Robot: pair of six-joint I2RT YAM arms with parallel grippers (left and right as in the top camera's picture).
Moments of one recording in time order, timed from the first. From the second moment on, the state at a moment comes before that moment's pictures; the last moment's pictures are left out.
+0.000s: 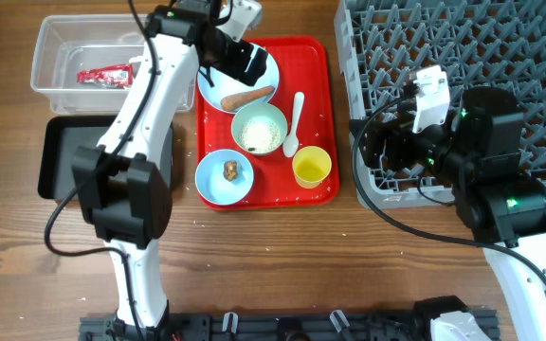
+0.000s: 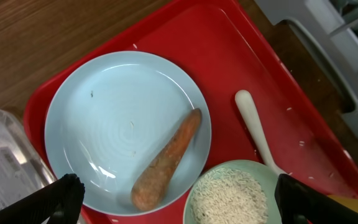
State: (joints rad) left arm -0.27 2.15 2.03 -0.97 0.23 0.26; right arm 0.16 1.07 1.09 -0.63 -0.39 0.05
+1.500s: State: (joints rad) left arm -0.27 2.08 2.14 -1.06 0.03 -0.29; right arm 0.16 1.07 1.09 -0.64 -0.39 0.09
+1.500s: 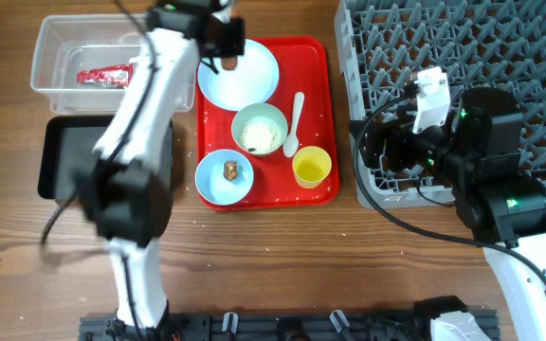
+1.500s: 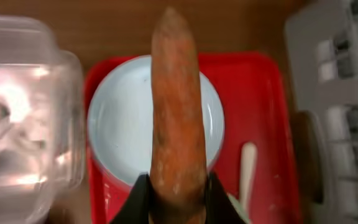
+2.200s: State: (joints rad) left arm 0.11 1.85 1.46 -1.13 -0.26 -1.31; right arm 0.16 1.07 1.09 -0.73 -0.39 0.13
